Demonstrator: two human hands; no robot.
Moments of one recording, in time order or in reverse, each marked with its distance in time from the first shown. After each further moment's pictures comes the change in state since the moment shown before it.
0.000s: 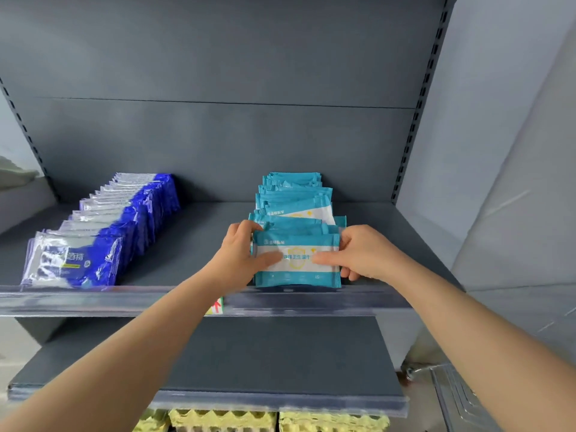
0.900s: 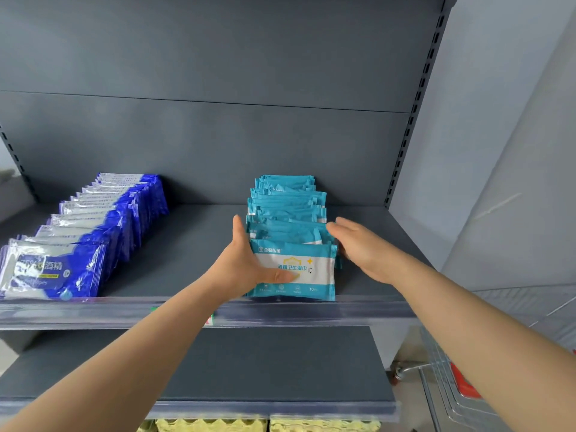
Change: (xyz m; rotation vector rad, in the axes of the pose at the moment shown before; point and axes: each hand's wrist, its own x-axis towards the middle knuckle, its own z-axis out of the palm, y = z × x) left_hand 0.006 0.014 0.003 -0.277 -0.116 -0.092; right_hand 0.034 0.007 -0.006 0.246 -0.040 0.013
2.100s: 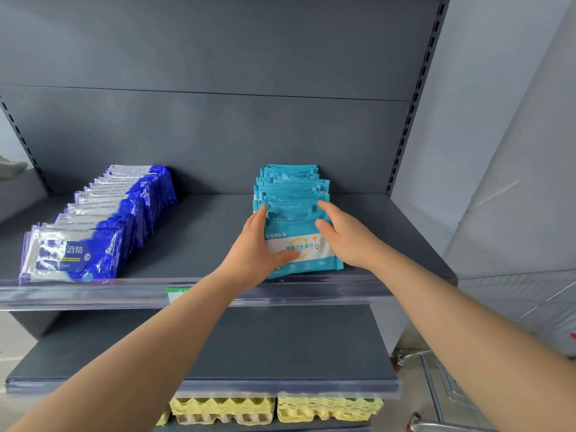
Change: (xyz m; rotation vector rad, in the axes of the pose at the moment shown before) left_hand -0.017 -0.001 0.012 0.179 0.107 0.168; right_hand -0.026 -0.016 0.029 -0.407 0.084 -0.143
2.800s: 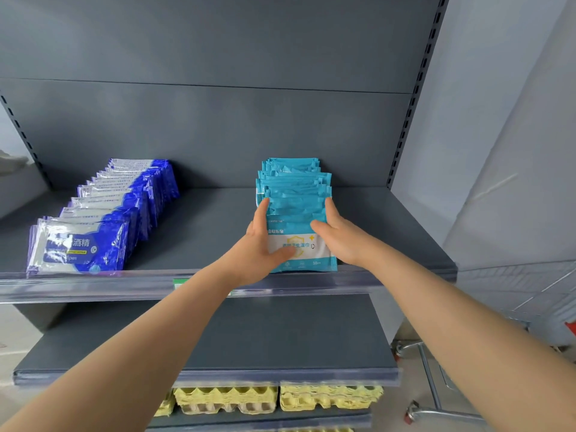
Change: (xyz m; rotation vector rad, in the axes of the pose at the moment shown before) left_hand 0.000 -0.023 -0.008 -0.024 -0.184 0.028; right_hand -0.005 -0.004 0.010 0.109 -0.121 0.133
